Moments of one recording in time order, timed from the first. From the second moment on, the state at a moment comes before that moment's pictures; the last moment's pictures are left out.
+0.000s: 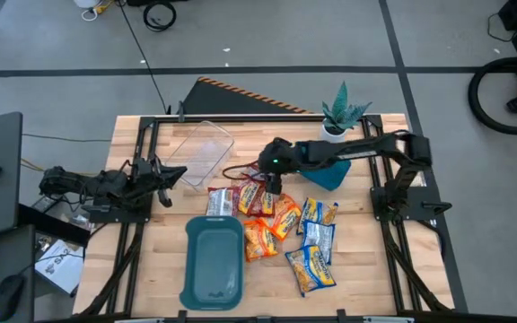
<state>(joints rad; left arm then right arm) -0.23 0.03 0.11 0.04 -0.65 -0.15 -0.14 1.76 1.25 -0.38 0.18 -0.06</state>
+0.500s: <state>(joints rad) -0.23 0.03 0.11 0.01 -0.65 -0.15 -0.16 1.83 1.26 -0.40 0.16 -0.08</state>
